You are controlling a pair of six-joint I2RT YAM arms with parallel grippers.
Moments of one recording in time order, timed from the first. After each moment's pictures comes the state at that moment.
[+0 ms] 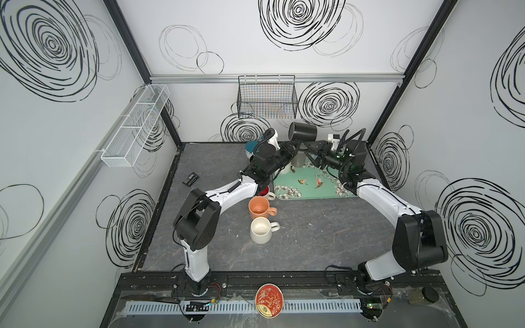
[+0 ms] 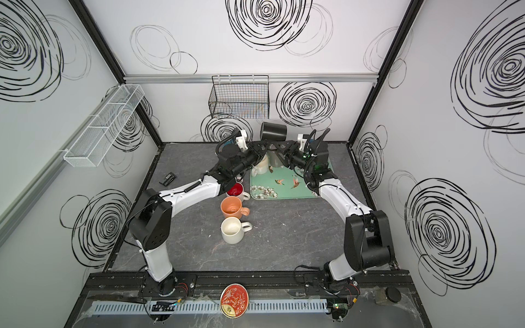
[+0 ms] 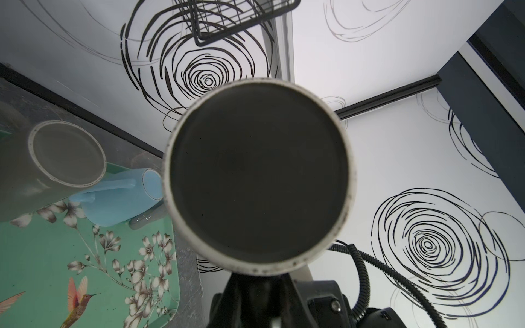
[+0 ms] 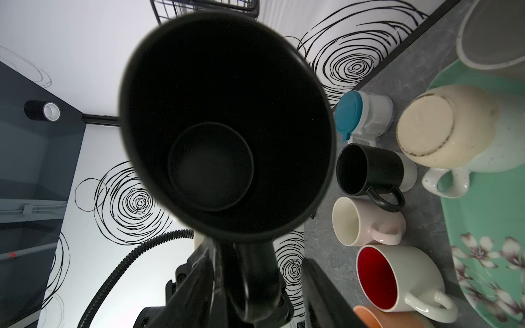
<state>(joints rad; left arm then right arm) -0.63 1.85 1.37 0.56 0.17 -1.25 0.24 1.54 1.08 0.38 -0.70 1.40</state>
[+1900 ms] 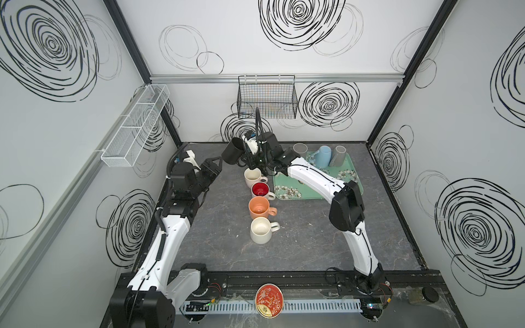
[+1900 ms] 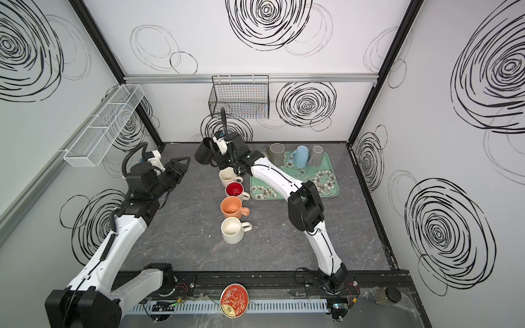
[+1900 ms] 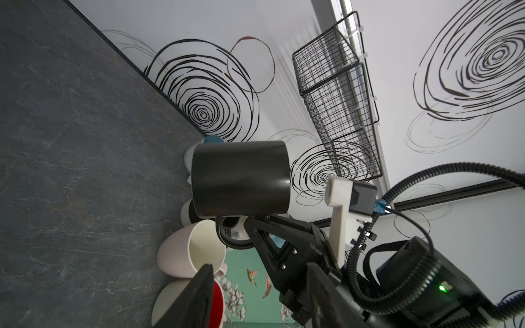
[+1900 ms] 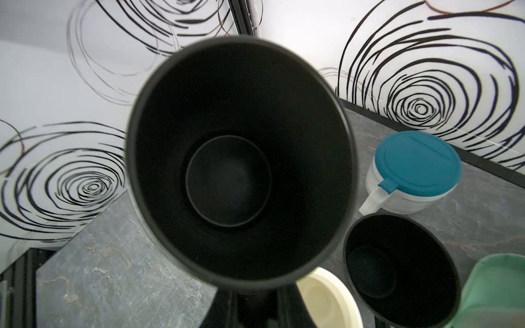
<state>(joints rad) 0.02 1.03 0.84 -0.09 0.31 -0.95 0.80 2.23 2.10 -0.39 -0.18 0.16</state>
